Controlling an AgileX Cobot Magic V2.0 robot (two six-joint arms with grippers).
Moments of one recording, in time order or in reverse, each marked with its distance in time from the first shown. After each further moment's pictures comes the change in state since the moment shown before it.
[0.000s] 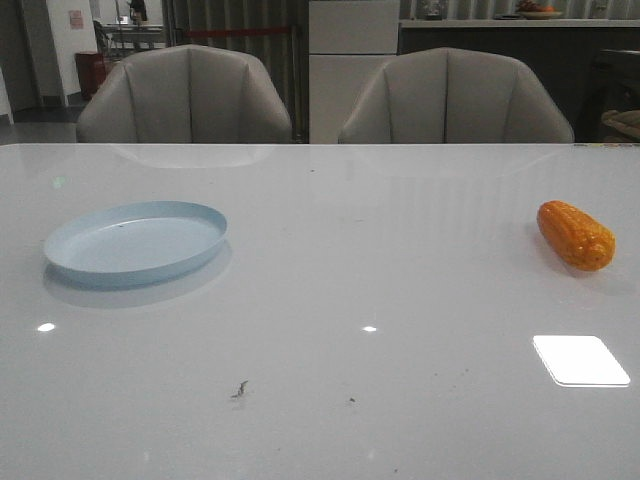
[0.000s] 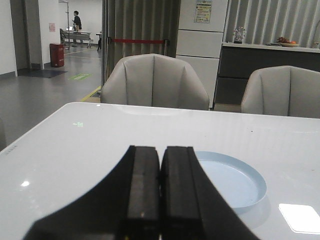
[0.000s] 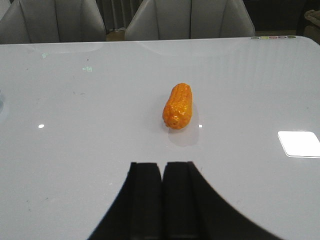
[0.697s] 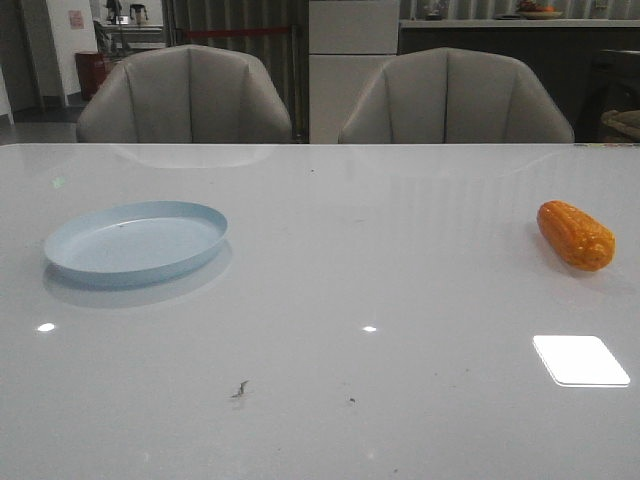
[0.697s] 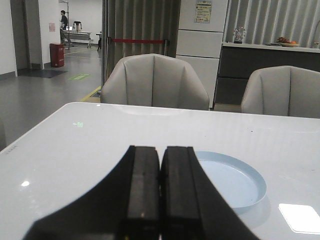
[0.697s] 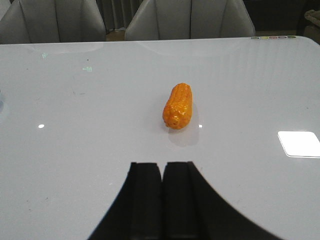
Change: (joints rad) left arm 0.000 0.000 0.000 0.000 0.000 0.000; right arm 0.000 0.000 0.000 0.000 0.000 0.000
